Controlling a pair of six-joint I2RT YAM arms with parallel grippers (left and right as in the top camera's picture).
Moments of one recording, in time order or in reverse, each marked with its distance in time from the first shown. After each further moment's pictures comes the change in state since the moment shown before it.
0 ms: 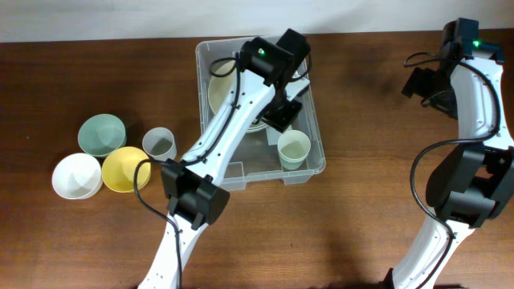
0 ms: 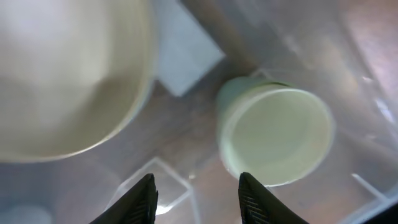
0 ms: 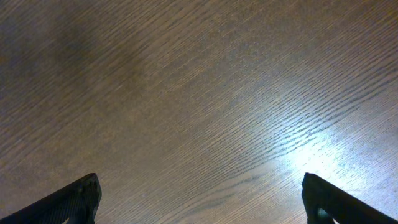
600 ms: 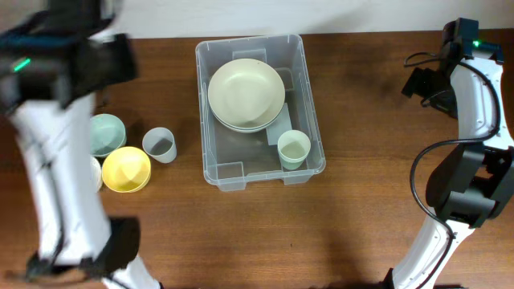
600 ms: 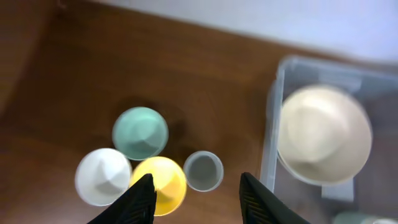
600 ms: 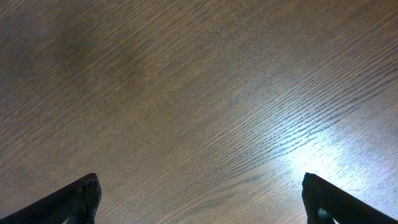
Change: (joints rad) left arm 0.544 -0.569 -0.003 0.003 -0.254 -0.270; right arm 0.000 0.000 0.000 0.000 0.000 0.000
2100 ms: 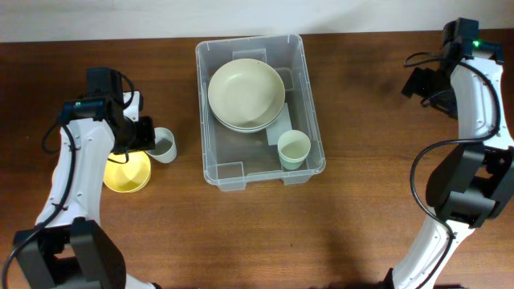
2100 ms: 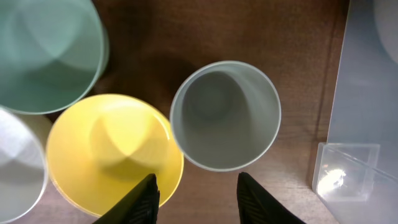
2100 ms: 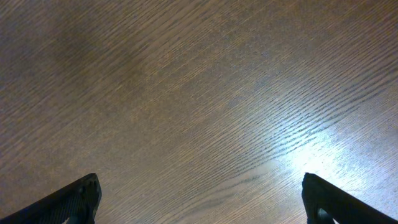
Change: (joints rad) left arm 0.149 -0.166 -1.277 0.666 0.252 0.243; right arm 0.000 0.000 0.000 0.000 0.000 -0.001
